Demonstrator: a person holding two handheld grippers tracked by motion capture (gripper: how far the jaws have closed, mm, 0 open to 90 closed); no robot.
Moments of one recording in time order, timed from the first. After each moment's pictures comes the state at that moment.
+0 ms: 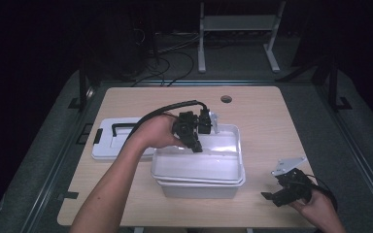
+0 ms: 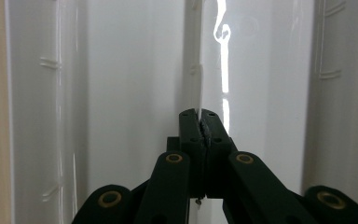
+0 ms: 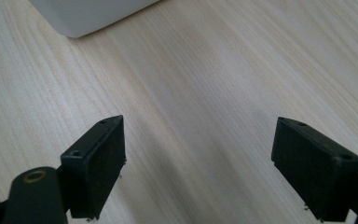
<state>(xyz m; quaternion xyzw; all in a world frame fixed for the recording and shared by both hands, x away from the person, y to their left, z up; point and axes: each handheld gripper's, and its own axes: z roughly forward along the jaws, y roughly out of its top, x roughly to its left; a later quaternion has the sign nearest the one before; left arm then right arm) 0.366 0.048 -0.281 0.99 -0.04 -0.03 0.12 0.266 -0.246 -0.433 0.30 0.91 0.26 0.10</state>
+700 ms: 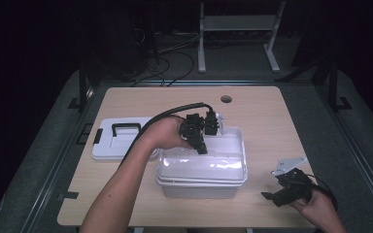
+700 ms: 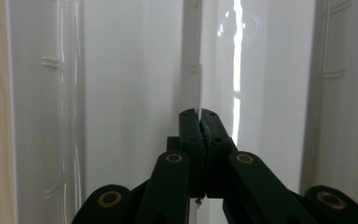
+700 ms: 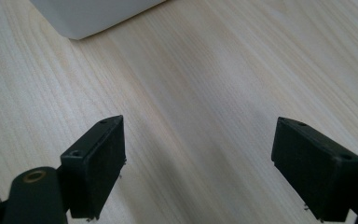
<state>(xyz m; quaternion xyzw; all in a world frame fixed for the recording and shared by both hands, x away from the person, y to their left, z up) 0.372 0.036 -0.295 0.99 -0.03 -0.04 0.11 0.266 -0.246 -0.431 0.30 0.91 0.26 0.11</state>
